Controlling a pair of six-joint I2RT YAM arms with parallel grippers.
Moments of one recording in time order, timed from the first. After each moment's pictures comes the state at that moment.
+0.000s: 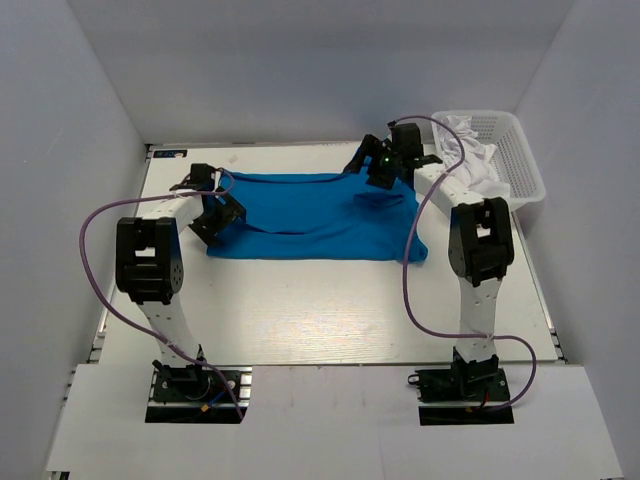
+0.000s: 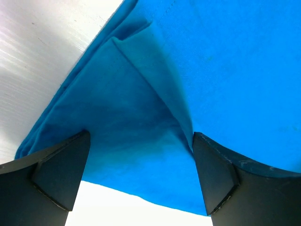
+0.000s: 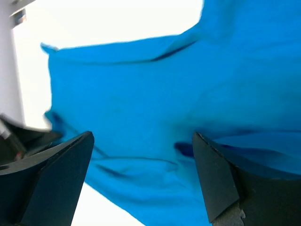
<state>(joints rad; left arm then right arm) -0.02 1.91 1.30 -0.55 0.01 -0.80 0.30 2.12 1.69 -0.22 -0.36 0.63</state>
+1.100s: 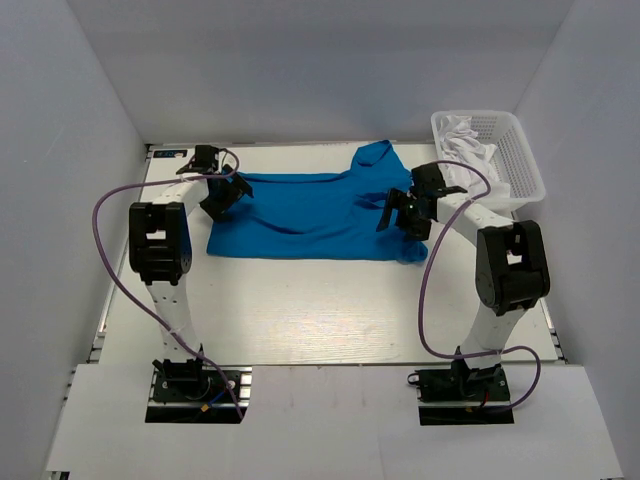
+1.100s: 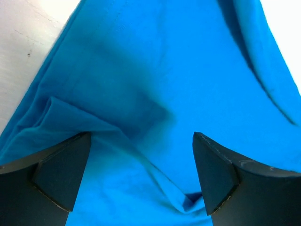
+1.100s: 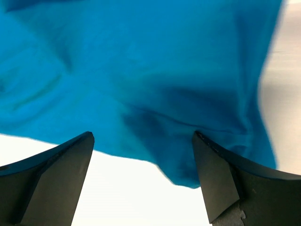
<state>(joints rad) -0.03 2.10 1.56 -0.49 0.09 -0.77 0.25 1.81 1.23 -0.48 -0.21 0.44</state>
